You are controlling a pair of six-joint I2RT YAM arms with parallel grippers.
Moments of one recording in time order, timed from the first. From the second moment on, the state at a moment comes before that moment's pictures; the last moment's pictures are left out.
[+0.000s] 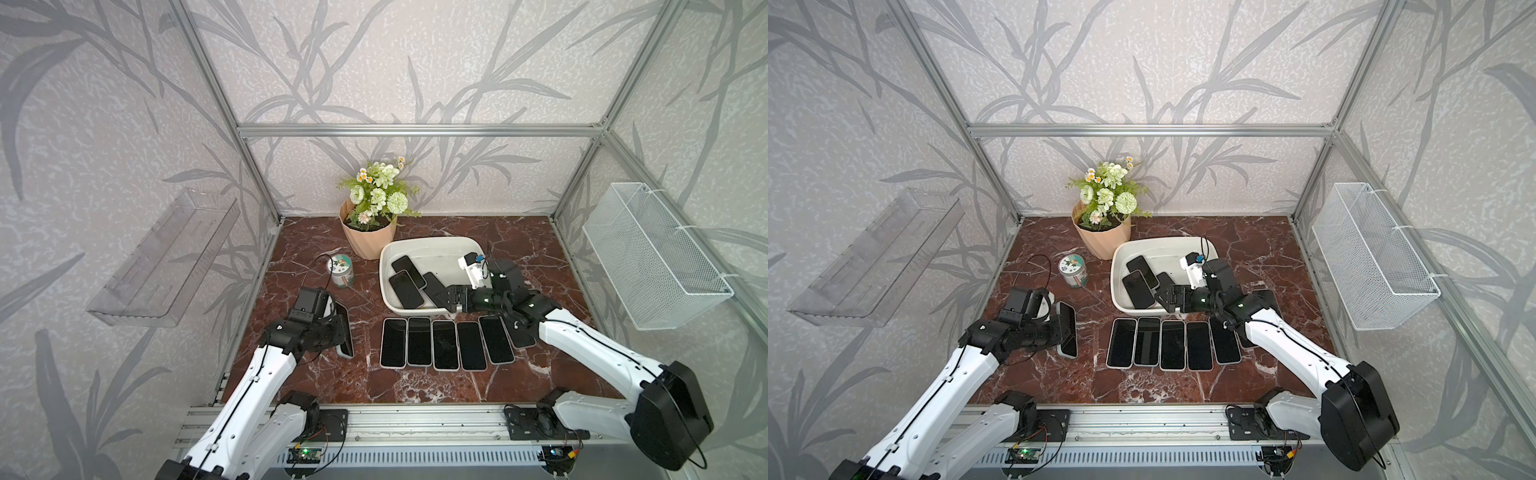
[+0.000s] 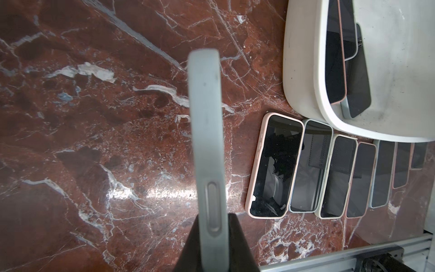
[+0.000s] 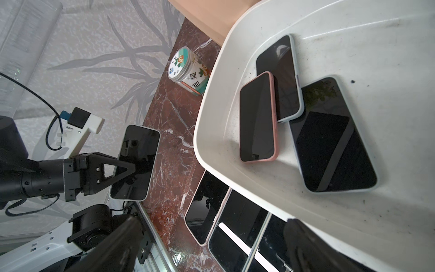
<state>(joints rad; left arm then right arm) -0.21 0.87 0.72 -0.93 0.21 -0.51 0.53 1.22 0.80 -0.19 -0.48 0.56</state>
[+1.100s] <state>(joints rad) -0.18 1.33 0.65 -0.59 0.56 -0.40 0.53 1.14 0.80 -0.18 -0.50 0.69</state>
